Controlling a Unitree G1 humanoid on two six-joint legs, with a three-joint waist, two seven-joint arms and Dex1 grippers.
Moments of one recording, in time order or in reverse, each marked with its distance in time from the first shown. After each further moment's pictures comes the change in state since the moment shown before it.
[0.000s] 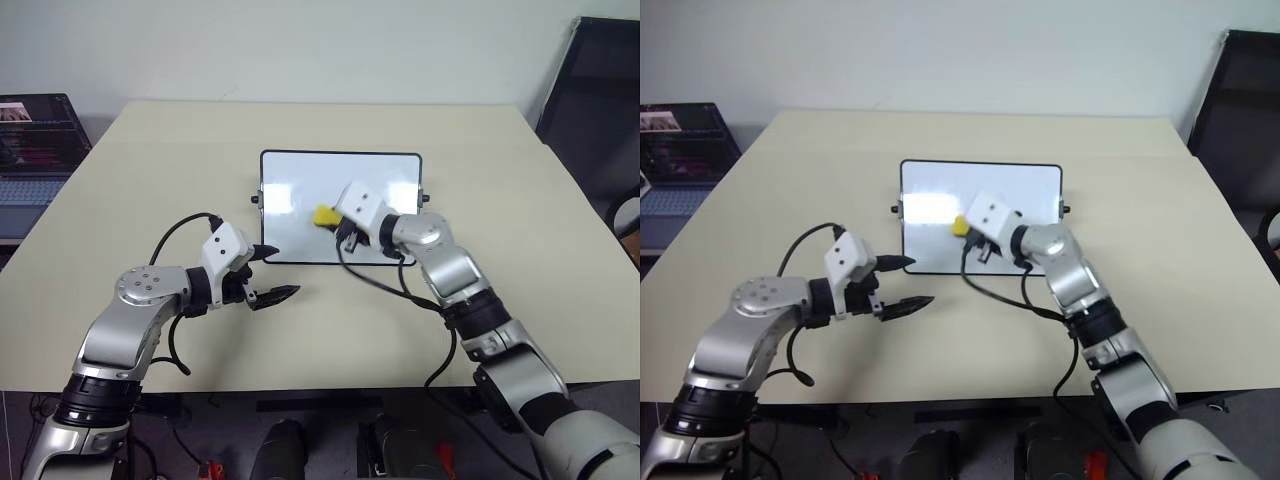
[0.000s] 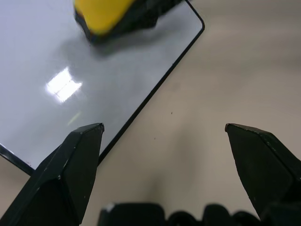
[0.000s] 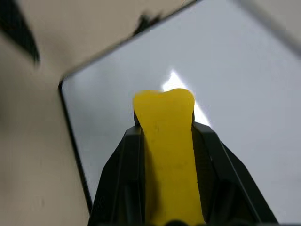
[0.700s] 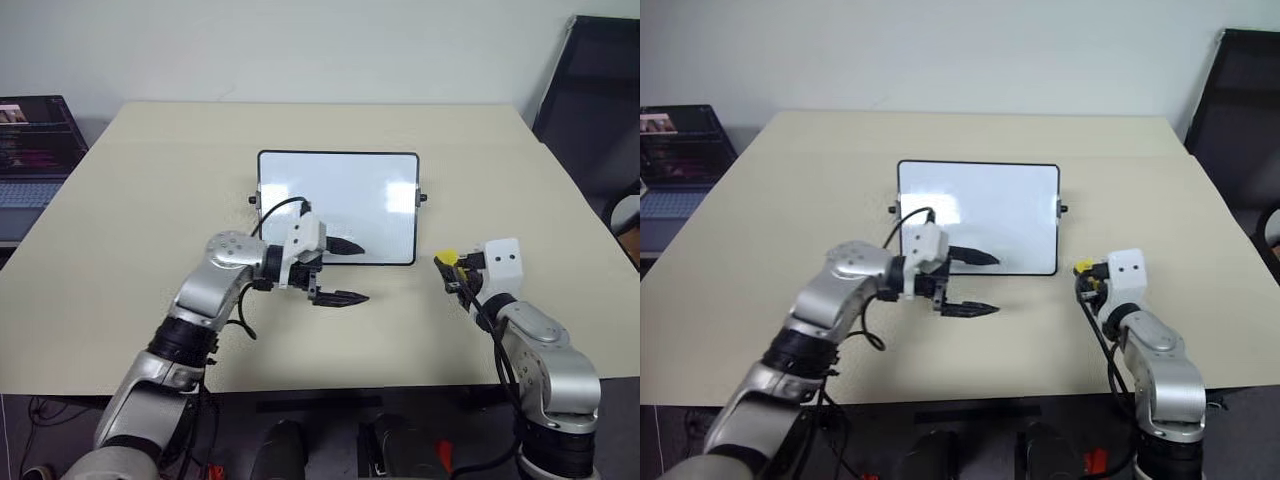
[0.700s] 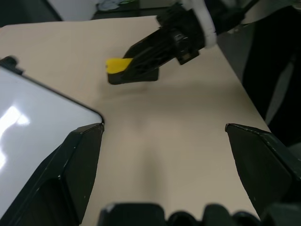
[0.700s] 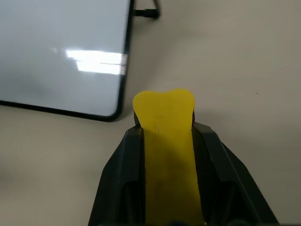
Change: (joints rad) left arm -0.346 -0.242 -0.282 0.346 0.031 -0.282 -0.316; right arm 0.604 0.033 -0.406 -0.659 0.156 0.572 -0.453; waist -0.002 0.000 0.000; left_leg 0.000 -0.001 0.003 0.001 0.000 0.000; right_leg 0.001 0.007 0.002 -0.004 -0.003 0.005
